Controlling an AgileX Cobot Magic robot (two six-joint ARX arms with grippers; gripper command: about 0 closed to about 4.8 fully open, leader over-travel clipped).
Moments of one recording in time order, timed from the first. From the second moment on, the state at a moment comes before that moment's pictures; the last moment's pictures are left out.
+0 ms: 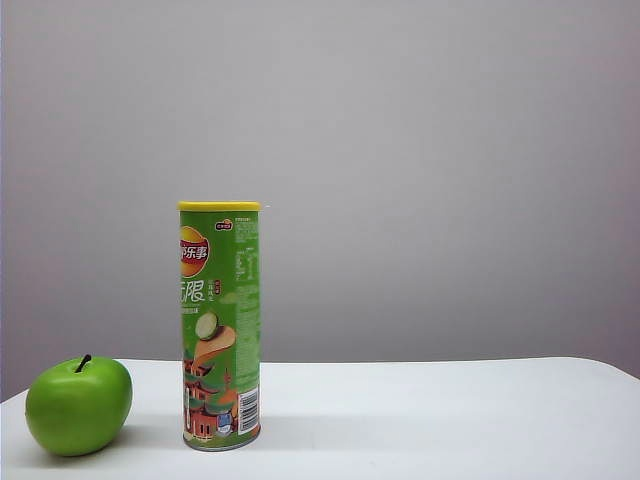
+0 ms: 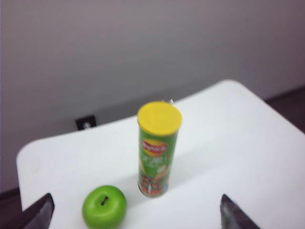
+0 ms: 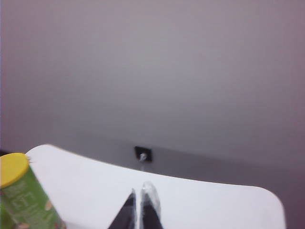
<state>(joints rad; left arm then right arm) -0.10 0.34 0.74 -0.69 0.40 0.10 0.43 0.56 0.65 -0.18 0.08 0.09</state>
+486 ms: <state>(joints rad) -0.10 0.01 0.56 -0.63 0.07 -0.10 0.35 0.01 0.31 -0.19 0.22 0.14</state>
